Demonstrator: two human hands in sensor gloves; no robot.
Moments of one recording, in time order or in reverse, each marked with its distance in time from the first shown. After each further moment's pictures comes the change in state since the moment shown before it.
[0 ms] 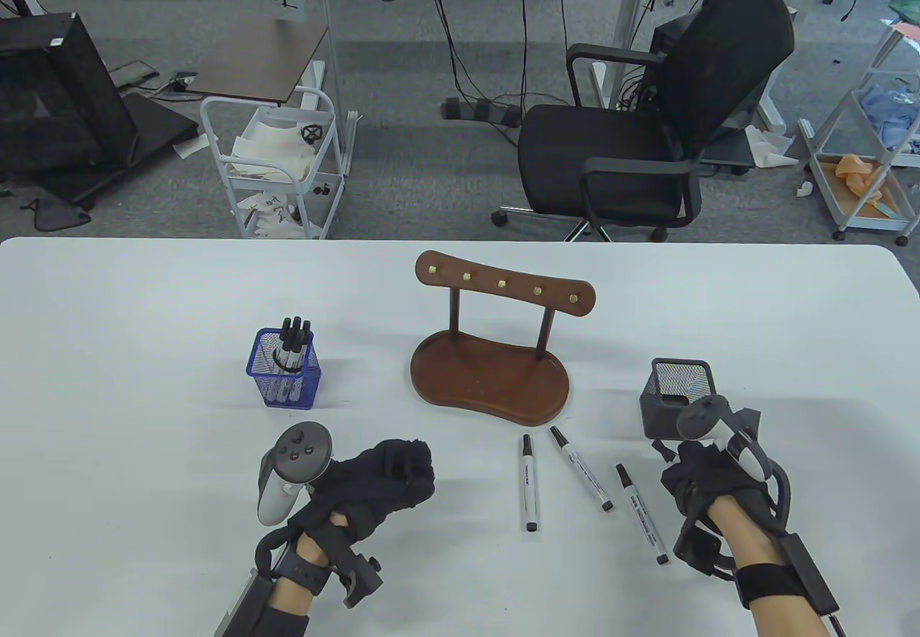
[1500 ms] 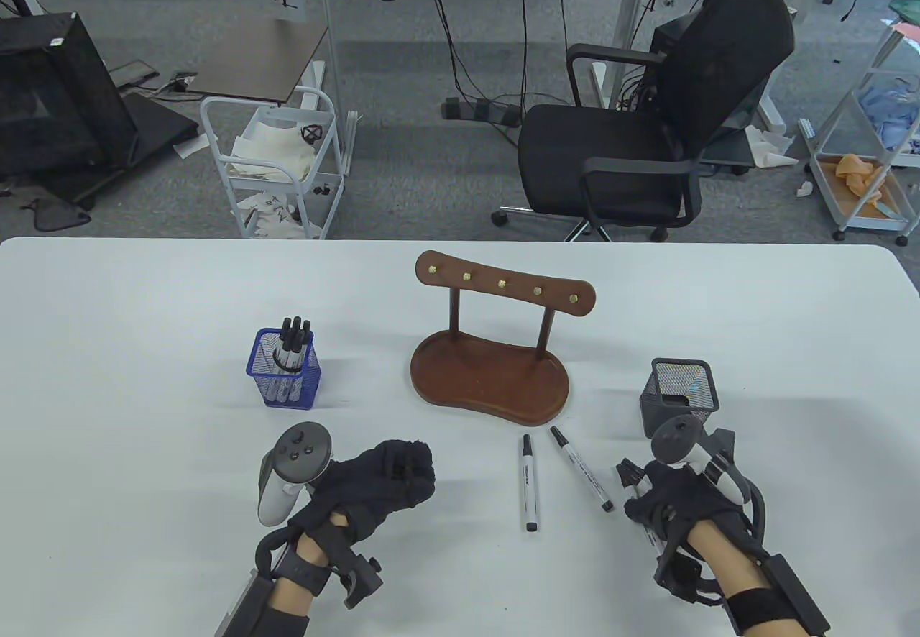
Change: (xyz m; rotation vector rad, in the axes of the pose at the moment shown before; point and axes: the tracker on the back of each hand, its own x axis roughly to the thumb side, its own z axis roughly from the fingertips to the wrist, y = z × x) left_hand 0.000 0.000 0.000 -0.005 0.003 0.018; right_hand 0.015 0.030 0.016 0.016 -0.094 0.019
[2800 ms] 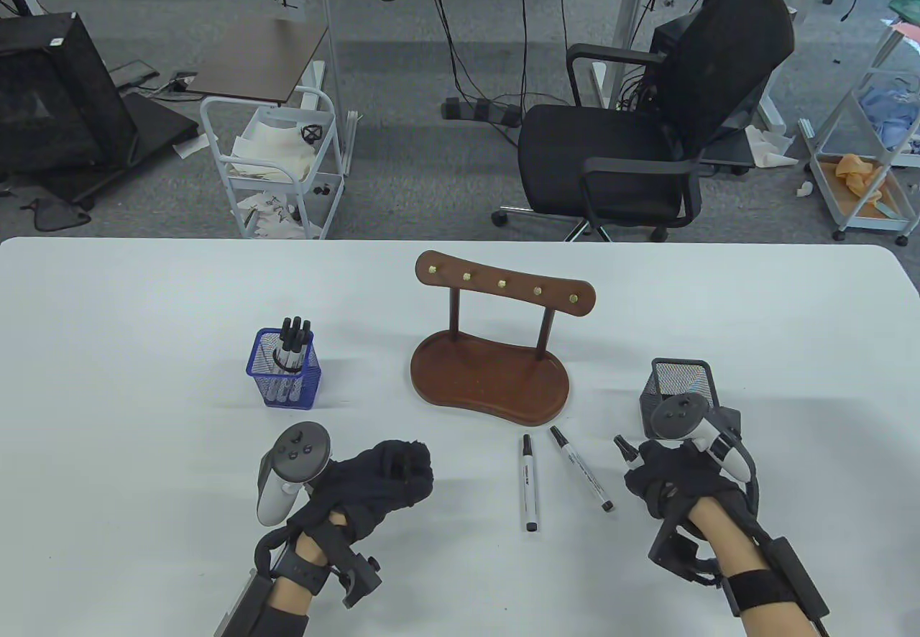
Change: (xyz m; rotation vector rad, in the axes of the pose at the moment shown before) left_hand -0.002 0.001 0.001 0.004 0.012 0.004; right_hand 0.019 -0.027 0.010 0.094 -0.102 -0.142
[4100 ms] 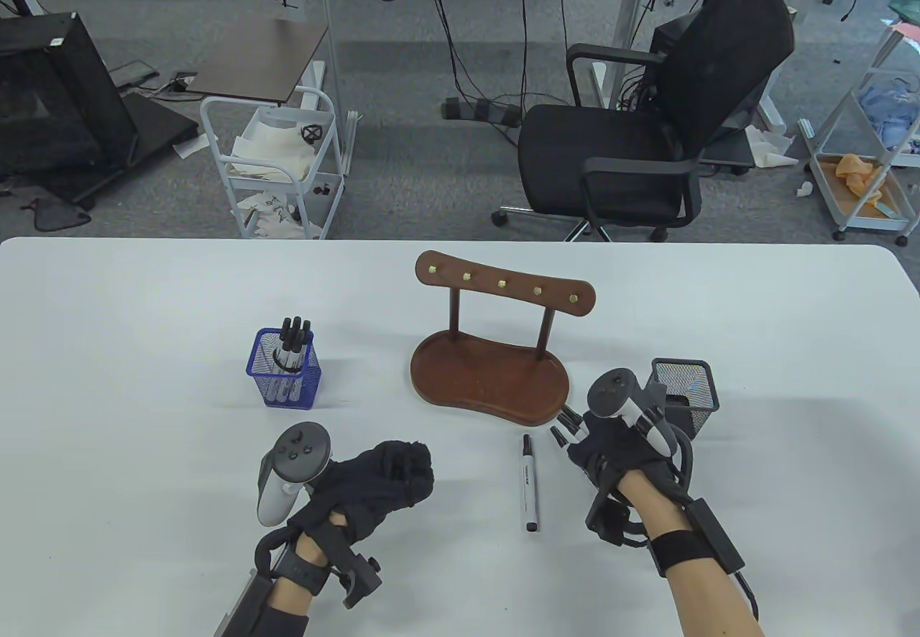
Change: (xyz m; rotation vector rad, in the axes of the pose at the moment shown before) left_hand 0.000 -0.001 -0.001 -0.003 -0.001 0.005; right_hand 0.066 0.019 -0.031 -0.213 -0.006 0.125
